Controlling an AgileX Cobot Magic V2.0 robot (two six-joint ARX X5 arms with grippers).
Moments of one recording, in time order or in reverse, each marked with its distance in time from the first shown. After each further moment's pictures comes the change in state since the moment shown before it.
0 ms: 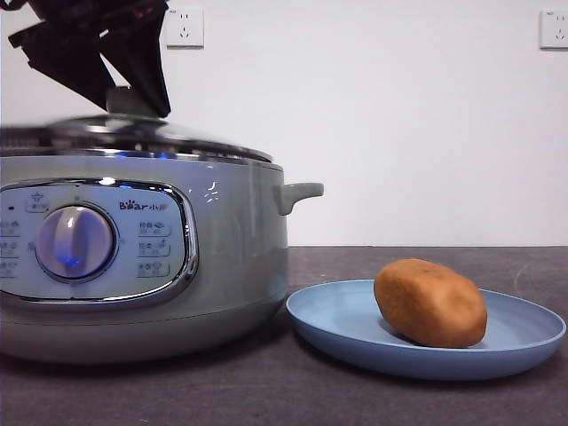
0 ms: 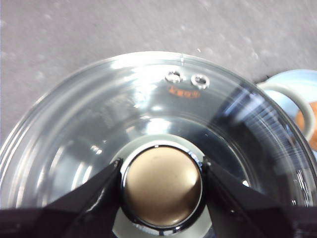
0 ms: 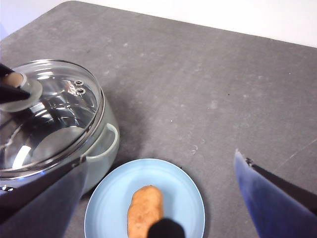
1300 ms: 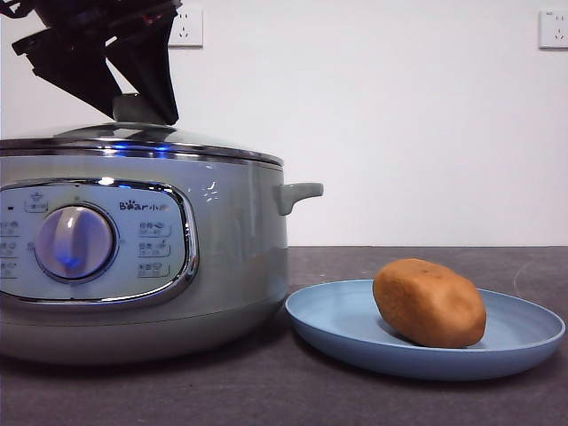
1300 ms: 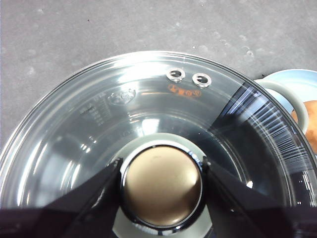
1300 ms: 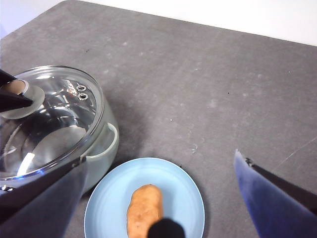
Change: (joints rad) left arm -0.041 -0.002 -0.031 0.019 -0.032 -0.043; right arm 0.000 0.001 0.000 -0.003 0.000 0.003
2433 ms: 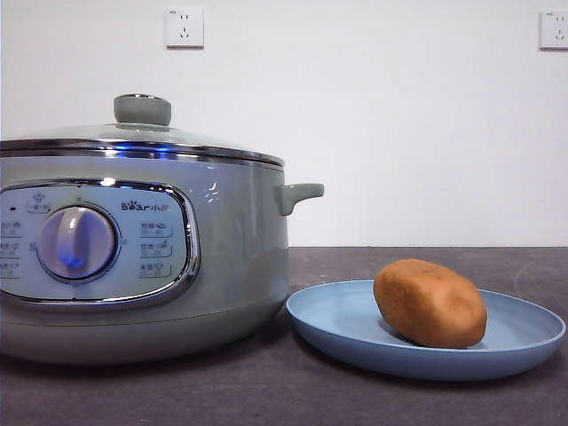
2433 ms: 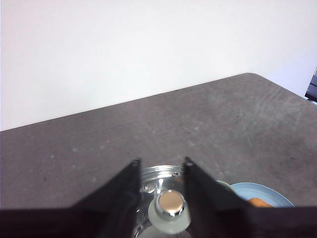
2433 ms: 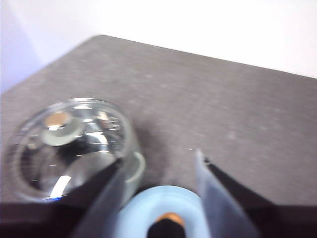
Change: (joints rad) left arm 0.000 -0.545 0.220 -0.219 -0.050 -0.002; right arm 0.000 -0.001 0.107 0.000 -0.101 0.000
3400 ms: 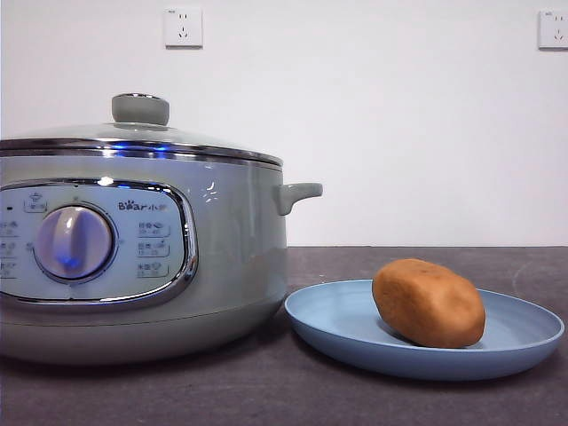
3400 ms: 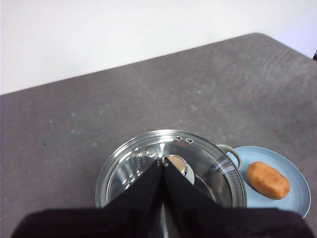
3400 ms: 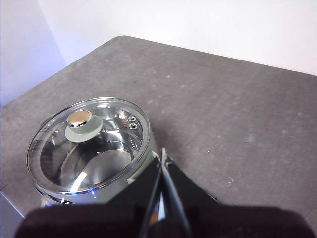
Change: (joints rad) left arm 0.000 0.038 0.000 -0.110 -0.002 -0.001; right arm 0.000 -0.001 0.003 -0.001 -0.060 0.000
